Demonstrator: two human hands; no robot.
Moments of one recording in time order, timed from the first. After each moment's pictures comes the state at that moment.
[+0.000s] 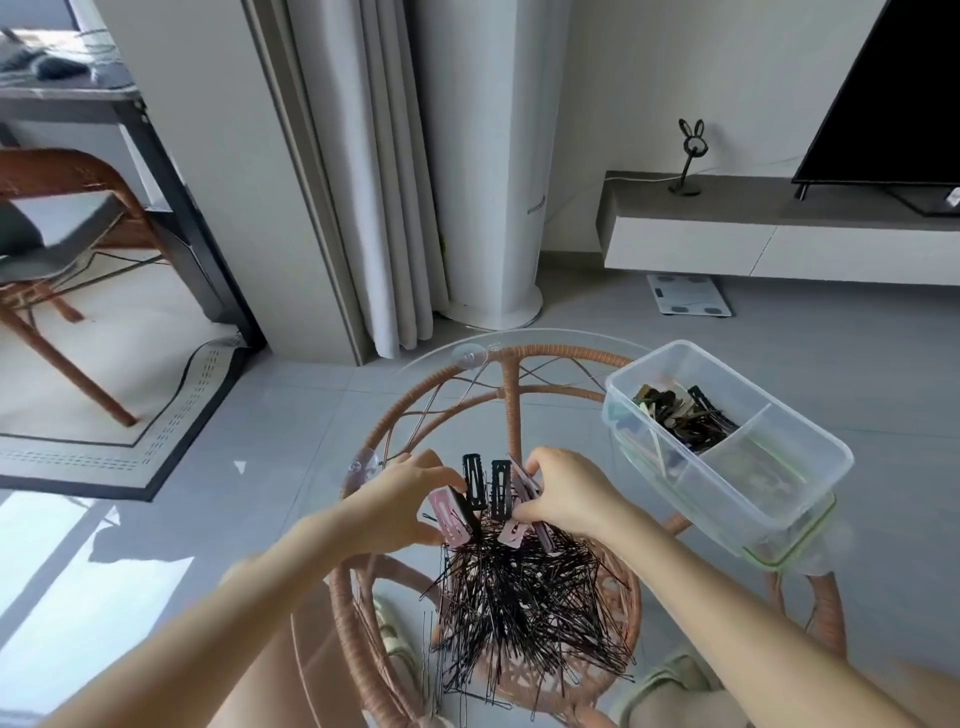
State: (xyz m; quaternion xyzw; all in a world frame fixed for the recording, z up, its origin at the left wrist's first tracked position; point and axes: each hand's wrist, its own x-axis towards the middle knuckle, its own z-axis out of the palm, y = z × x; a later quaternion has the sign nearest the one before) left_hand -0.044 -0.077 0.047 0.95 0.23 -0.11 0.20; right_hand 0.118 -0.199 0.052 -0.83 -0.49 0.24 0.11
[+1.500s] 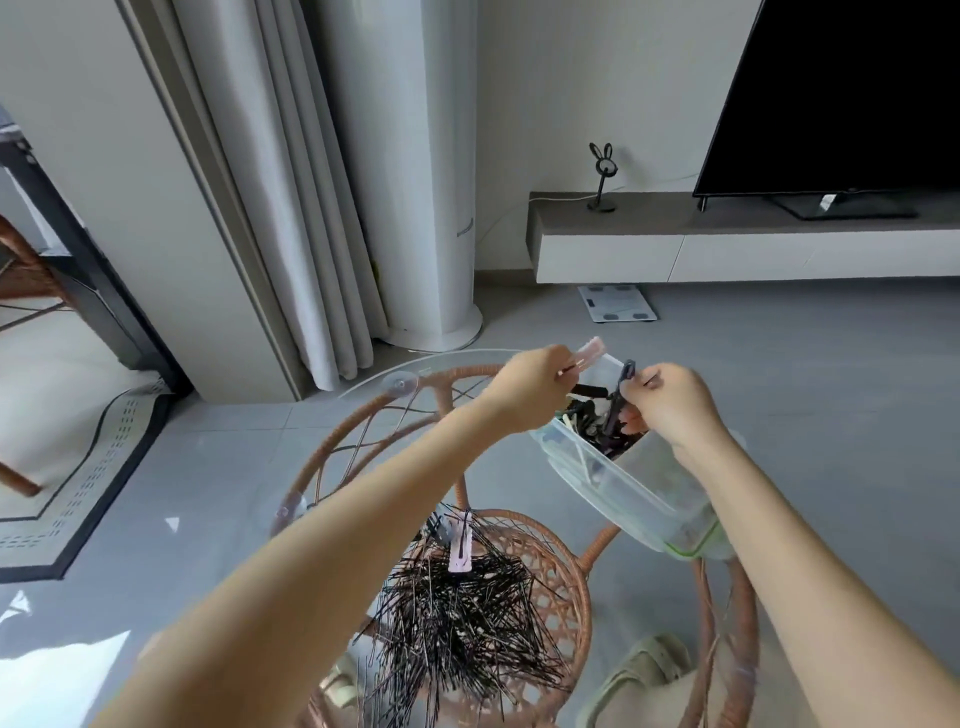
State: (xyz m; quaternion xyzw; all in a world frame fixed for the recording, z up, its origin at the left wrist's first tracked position) left_hand 0.141 -0.141 0.135 0.94 0.17 0.04 0.30; right_hand 0.248 -0.259 0.102 -0.85 -0.18 0.12 0.47
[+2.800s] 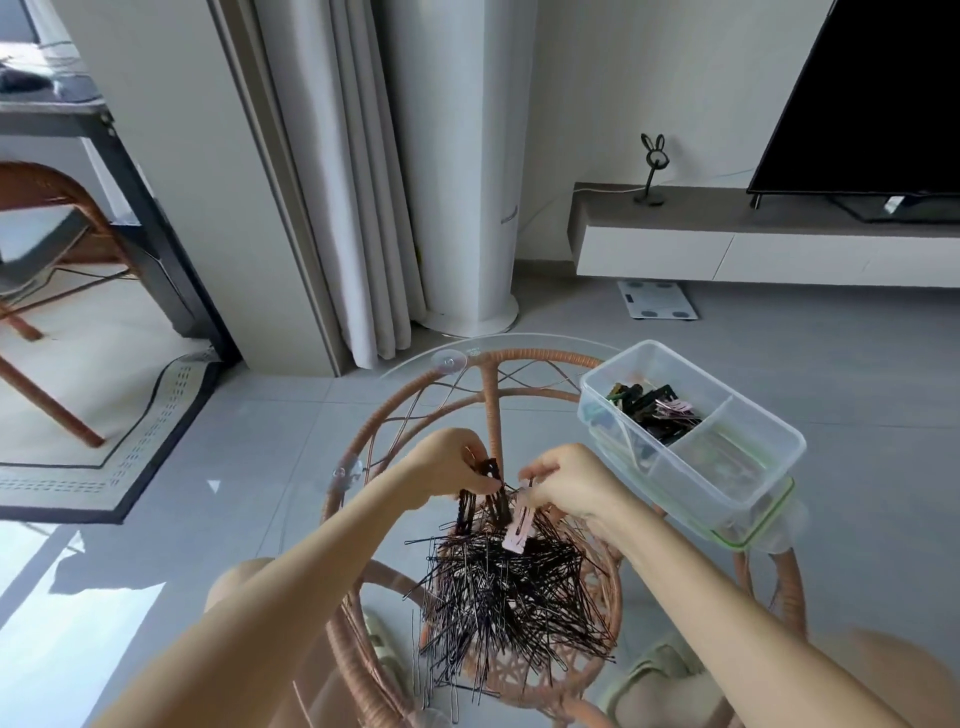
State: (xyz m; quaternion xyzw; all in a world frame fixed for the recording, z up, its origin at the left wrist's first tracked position) left_hand 0.019 -0.085 0.052 0.83 0.34 -0.06 0.44; right_hand 0.126 -0.218 0.055 -0.82 -0.29 0.37 0.33
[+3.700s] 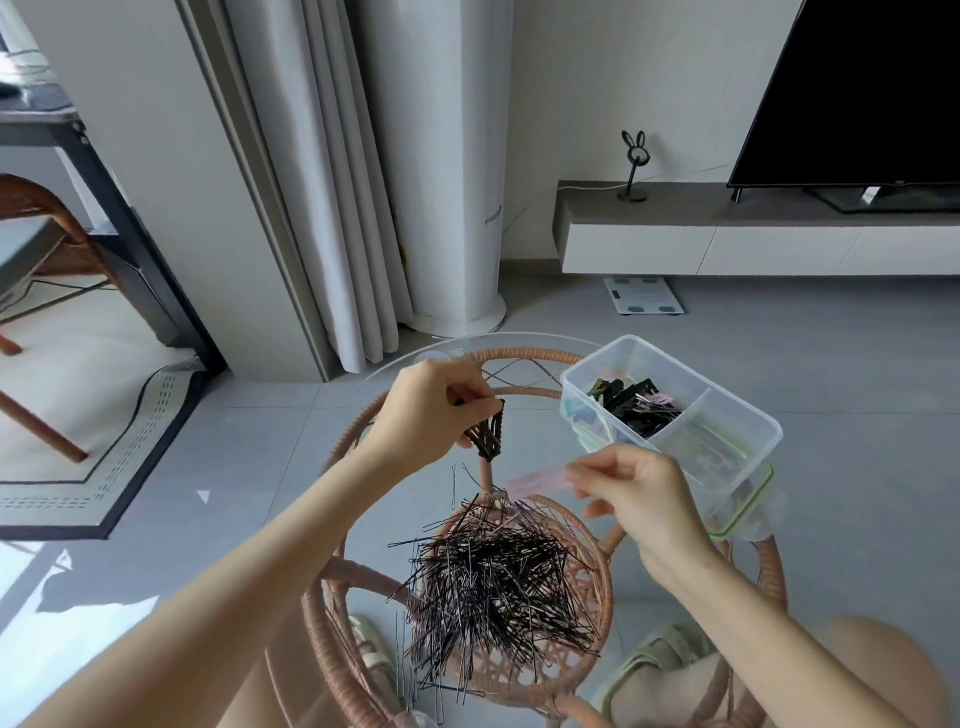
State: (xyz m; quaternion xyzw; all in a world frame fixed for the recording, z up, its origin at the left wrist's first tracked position) left_hand 0.016 -0.111 0.128 0.87 0.26 0.19 0.37; right_hand 0.127 -0.285 0.079 -0.72 -0.21 0.28 0.60
